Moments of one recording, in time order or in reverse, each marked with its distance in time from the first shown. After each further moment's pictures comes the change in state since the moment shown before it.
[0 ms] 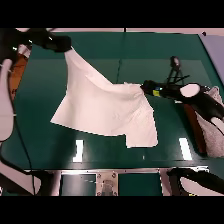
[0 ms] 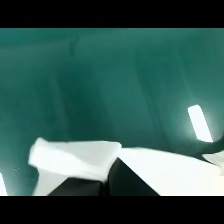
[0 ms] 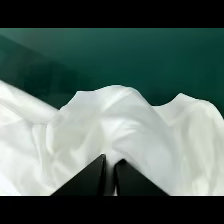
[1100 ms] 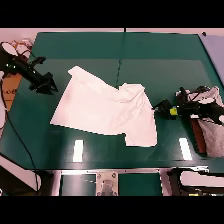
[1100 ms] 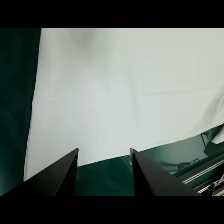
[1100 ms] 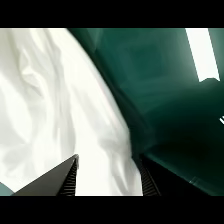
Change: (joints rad) left arm 0.280 -0.069 -0.227 -0.041 -0.634 -0.045; right arm -0.459 -0.232 -0.118 0.130 0.486 -0.210
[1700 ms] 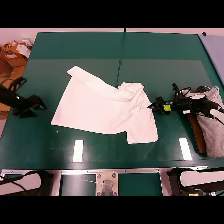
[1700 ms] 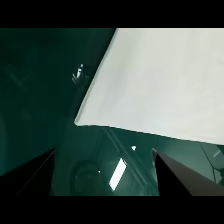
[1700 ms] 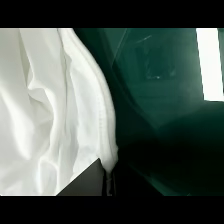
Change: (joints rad) left arm 0.187 0.464 -0.703 0.063 0.352 0.041; right arm 0.052 -0.100 0.090 0.061 -0.022 -0.076
